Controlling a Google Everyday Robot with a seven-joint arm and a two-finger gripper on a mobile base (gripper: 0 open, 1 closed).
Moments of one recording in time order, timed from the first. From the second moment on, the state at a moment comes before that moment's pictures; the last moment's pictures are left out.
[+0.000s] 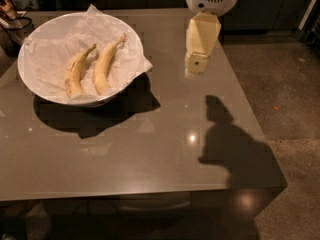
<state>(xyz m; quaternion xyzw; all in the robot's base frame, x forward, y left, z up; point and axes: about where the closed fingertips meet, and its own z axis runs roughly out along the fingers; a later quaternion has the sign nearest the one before) 0.524 -0.085 1.011 -0.63 0.76 -0.08 0.14</state>
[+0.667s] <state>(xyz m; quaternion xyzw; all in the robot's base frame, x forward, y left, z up) 0.562 -0.049 1.009 -0.63 0.75 -0.09 0.16</state>
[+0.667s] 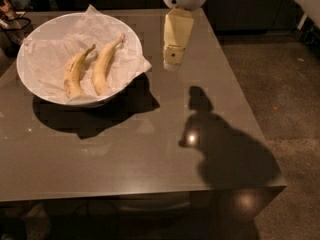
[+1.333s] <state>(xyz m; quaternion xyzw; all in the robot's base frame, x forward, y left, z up) 0.534 -0.007 1.013 -0.61 0.77 0.03 0.15</state>
